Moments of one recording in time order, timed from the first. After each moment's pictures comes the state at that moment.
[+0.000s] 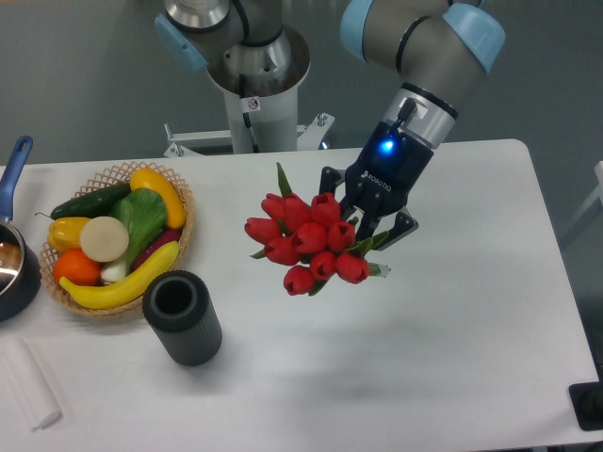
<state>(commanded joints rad) 2.75 -1.73 -1.74 -0.97 0.59 1.39</state>
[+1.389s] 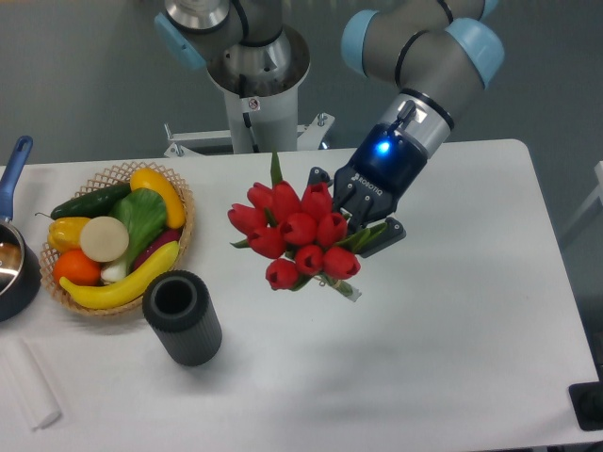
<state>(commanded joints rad) 2.70 -1.79 -1.73 -0.87 0.30 1.28</state>
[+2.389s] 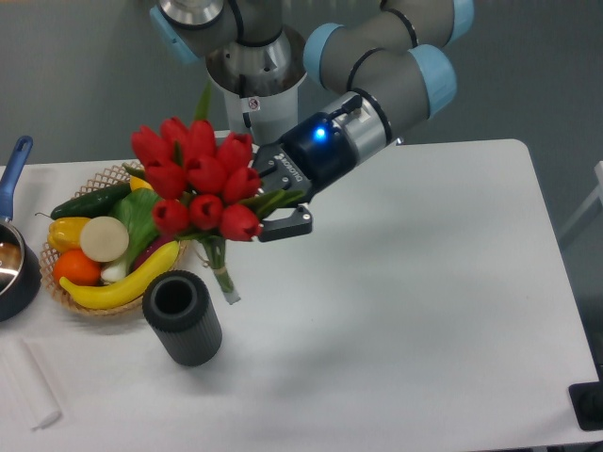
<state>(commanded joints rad) 2.58 -1.77 -1.74 -0.87 0.01 1.20</state>
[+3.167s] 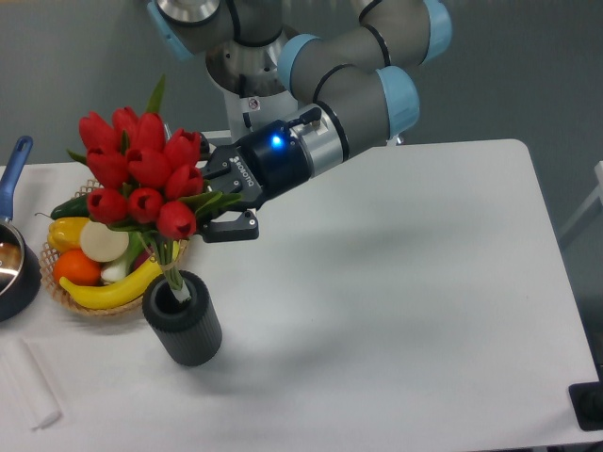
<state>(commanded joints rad) 2.53 -1.79 -1.78 -0.87 0.02 1.21</state>
